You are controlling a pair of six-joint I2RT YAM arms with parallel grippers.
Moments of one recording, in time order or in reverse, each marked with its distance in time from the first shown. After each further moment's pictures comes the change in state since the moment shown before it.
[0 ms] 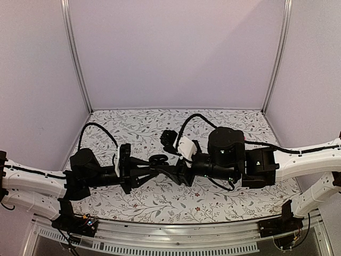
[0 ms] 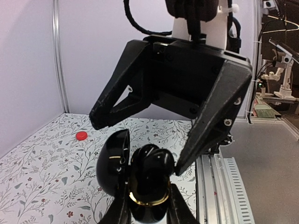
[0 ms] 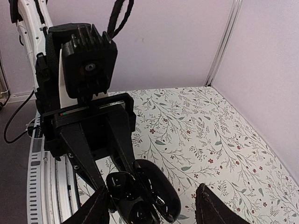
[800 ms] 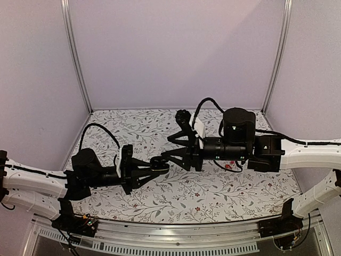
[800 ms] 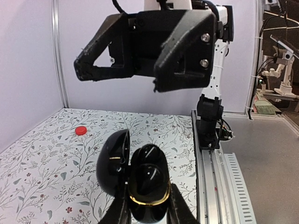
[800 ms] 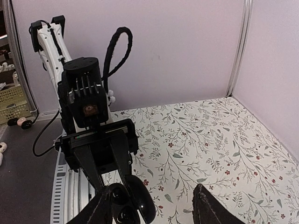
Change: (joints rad) left arm 0.005 0.010 0.000 -0.016 0.006 0.004; right arm -0.145 -0.058 -0.001 0.008 -0.306 0.078
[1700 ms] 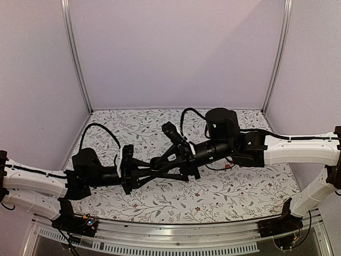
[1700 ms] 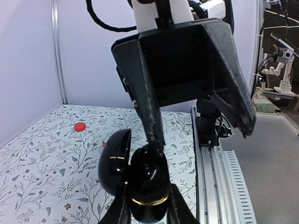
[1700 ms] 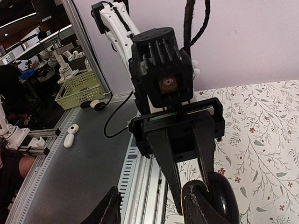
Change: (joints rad) left arm 0.009 0.004 0.000 -0.018 0.013 -0.005; right arm -0.075 0.135 0.068 -0.034 -0.519 0.146
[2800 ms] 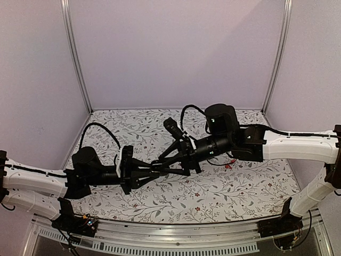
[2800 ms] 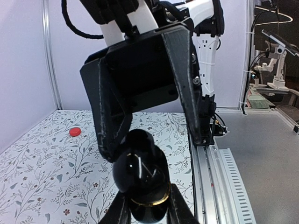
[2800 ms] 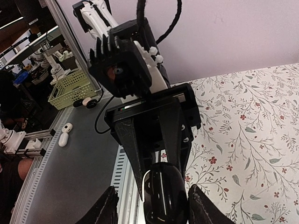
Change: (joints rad) left arm 0.014 0.000 0.010 -0.004 0.065 0.027; right arm -0.051 0.018 0.034 -0.086 -0.012 -0.002
